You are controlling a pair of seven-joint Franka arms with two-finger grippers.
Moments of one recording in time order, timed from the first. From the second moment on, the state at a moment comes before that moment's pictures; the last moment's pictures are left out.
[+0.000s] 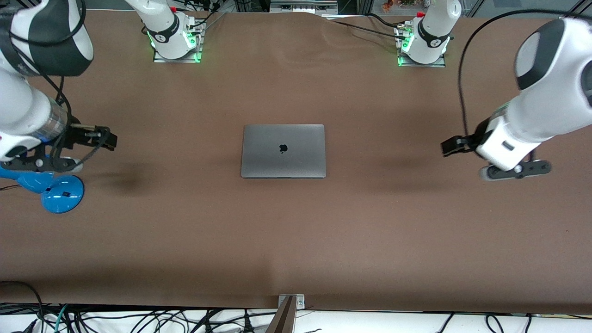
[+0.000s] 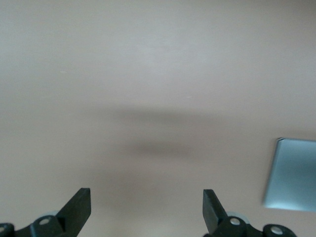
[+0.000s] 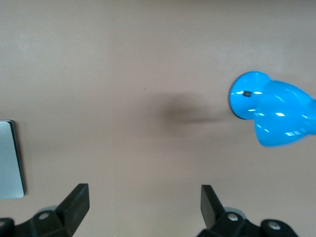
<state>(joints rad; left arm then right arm) 0.10 0.22 -0.25 -1.50 0.05 1.59 -0.26 -0.06 0.20 0.21 -1.48 -0.19 1.59 0.16</state>
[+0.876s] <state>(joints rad) 0.06 -0.04 0.00 -1.74 0.02 1.53 0.02 0.03 0.00 0.02 -1.59 -0.03 1.53 0.16</state>
